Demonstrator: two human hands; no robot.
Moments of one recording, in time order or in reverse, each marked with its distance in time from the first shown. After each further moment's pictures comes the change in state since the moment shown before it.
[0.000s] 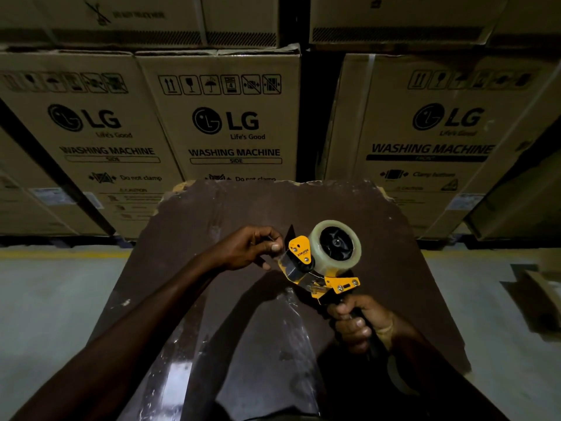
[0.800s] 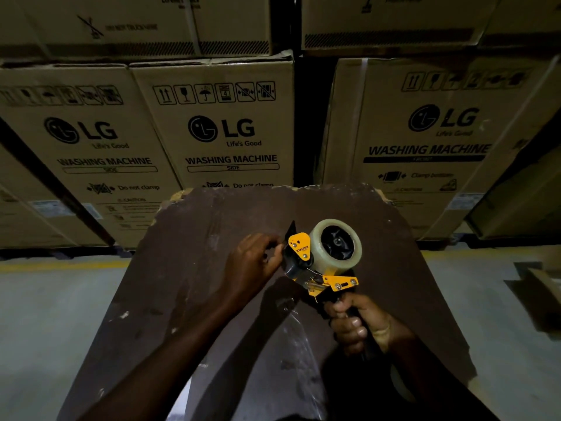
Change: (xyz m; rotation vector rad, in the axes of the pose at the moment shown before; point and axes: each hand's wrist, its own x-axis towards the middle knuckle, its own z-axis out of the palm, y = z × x) left_hand 0.005 -0.018 0.050 0.567 0.669 0.309; right_hand 0.004 -0.007 0.003 0.104 0.046 -0.048
